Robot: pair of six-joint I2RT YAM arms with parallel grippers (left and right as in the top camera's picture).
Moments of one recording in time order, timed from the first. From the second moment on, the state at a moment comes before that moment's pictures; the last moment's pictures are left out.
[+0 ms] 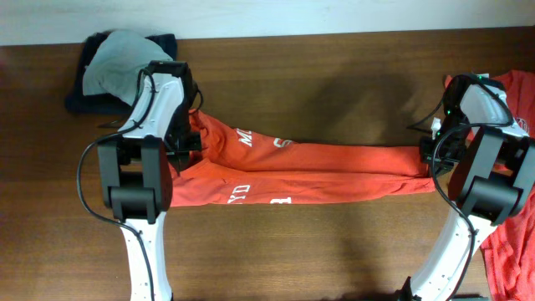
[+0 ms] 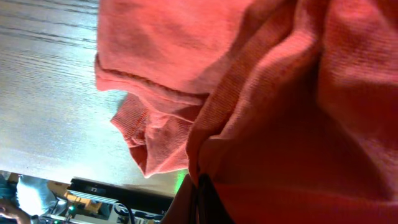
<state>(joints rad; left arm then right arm) -0.11 2.37 1.97 -1.68 -0.06 -0.26 -0.36 2.29 1.75 -1.44 0.06 -0.02</state>
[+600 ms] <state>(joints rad) -0.12 2.37 1.98 -1.69 -0.04 -0.25 -0.36 2.29 1.85 -1.56 0.02 -0.02</state>
